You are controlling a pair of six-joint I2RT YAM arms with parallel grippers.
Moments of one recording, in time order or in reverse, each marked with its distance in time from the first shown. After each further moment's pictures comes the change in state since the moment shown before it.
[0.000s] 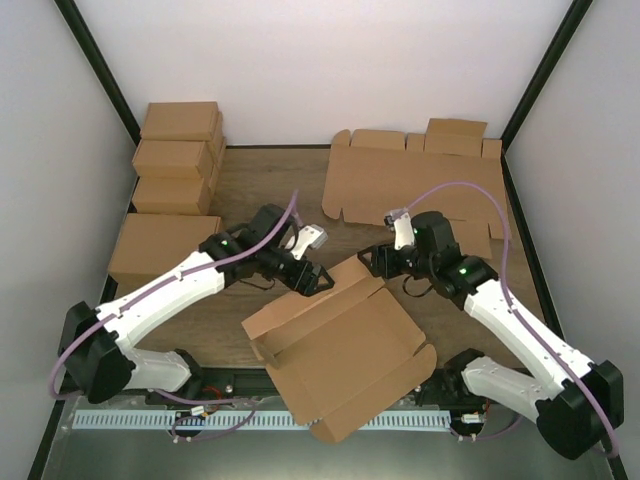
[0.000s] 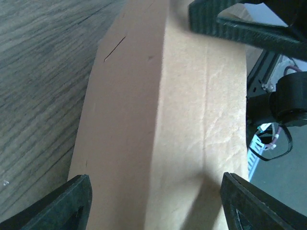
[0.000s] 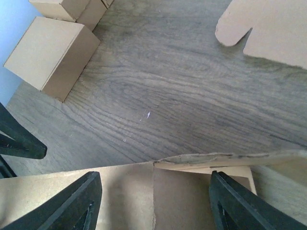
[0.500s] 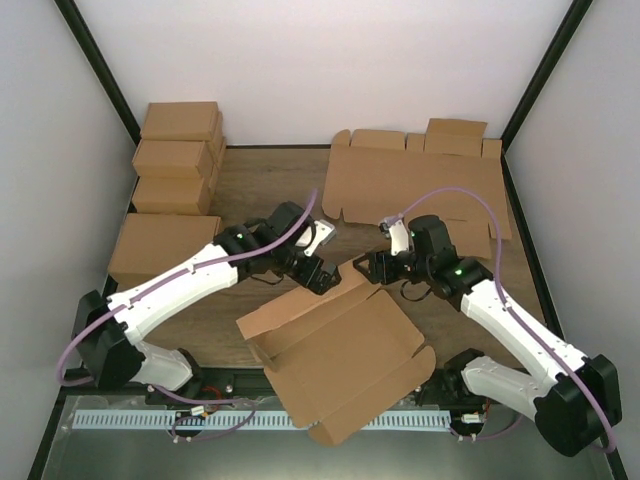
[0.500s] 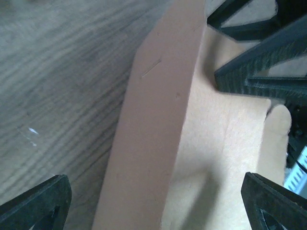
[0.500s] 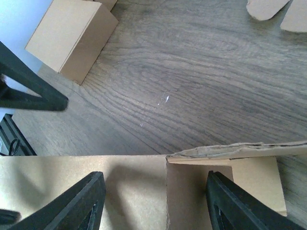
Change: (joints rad) left arm -0.090 0.106 0.145 -0.098 -0.223 0.008; right arm -0.017 0.038 -0.038 0.023 -0.130 -0.006
